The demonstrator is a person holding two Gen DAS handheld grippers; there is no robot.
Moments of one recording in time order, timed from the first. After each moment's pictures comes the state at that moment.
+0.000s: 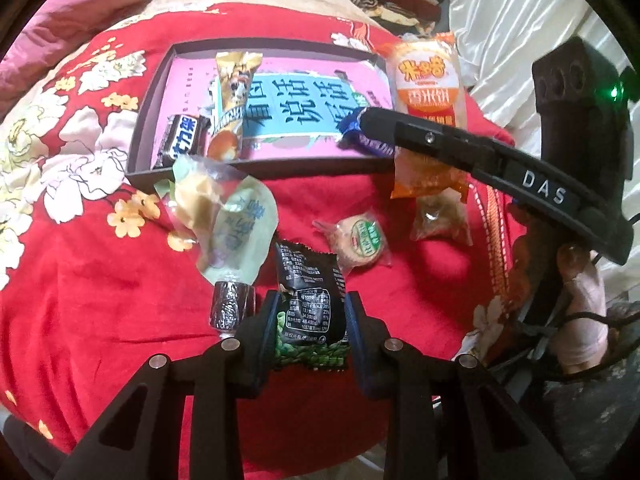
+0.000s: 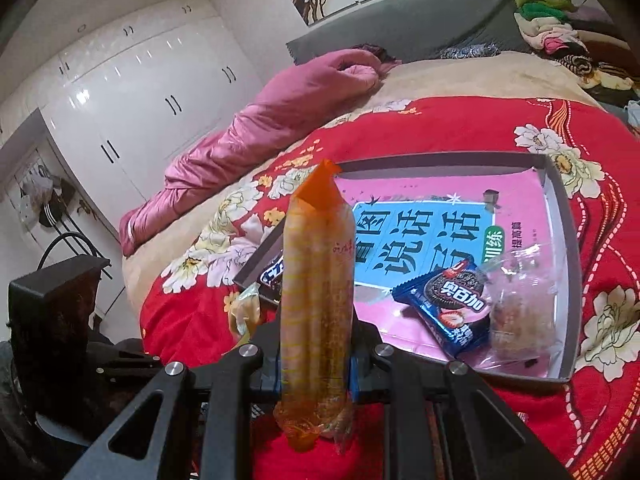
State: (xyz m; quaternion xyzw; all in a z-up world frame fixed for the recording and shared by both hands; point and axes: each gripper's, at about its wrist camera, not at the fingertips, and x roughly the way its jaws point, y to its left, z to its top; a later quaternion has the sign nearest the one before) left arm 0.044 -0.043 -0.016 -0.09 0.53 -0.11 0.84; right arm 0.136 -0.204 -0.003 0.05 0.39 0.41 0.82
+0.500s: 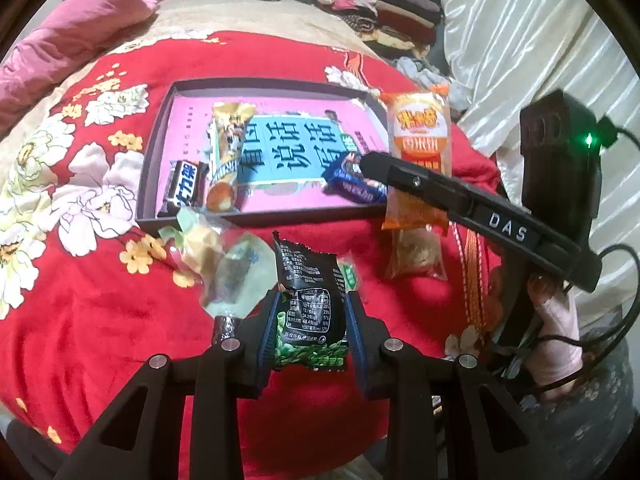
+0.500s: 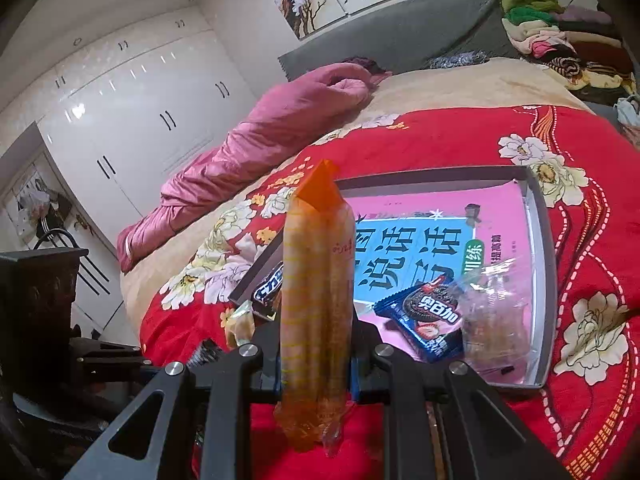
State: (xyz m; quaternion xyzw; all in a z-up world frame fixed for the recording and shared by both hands) left arm 0.049 -0.045 0.022 -0.10 0.49 -0.11 0.86; right arm 0.138 -0.220 0.008 0.07 0.37 0.40 0.84
